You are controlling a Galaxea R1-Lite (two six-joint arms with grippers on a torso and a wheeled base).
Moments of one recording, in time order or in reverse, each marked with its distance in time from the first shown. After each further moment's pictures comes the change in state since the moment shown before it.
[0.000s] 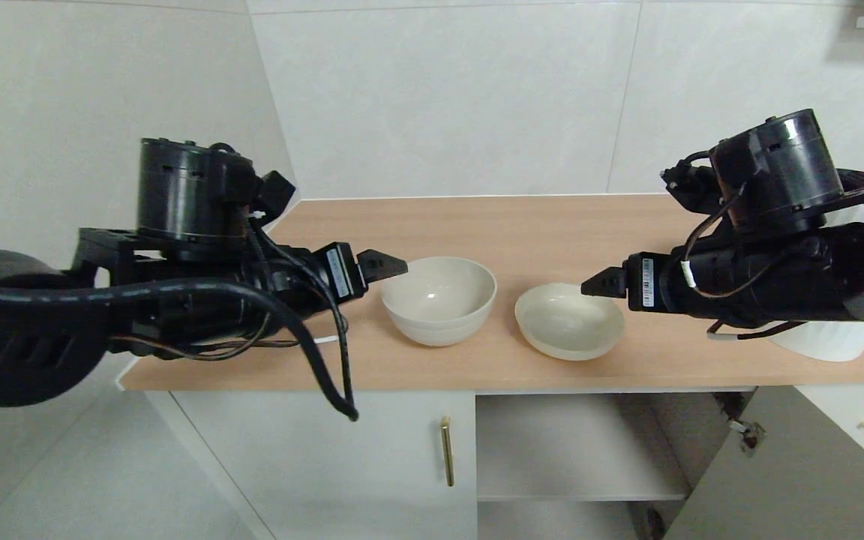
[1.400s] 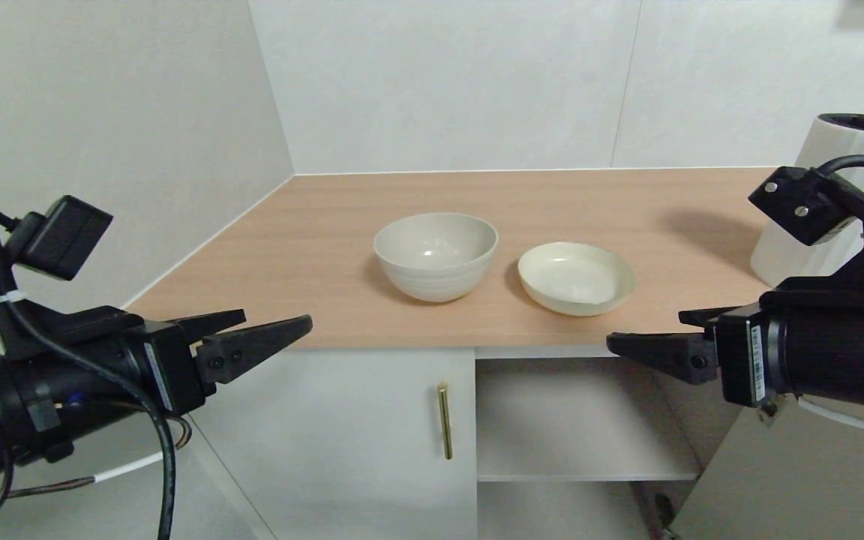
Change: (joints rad) left arm 0.130 -0.440 0.451 -0.214 -0.226 0.315; right arm 0.146 -0.320 0.313 -0.157 0.133 -0.179
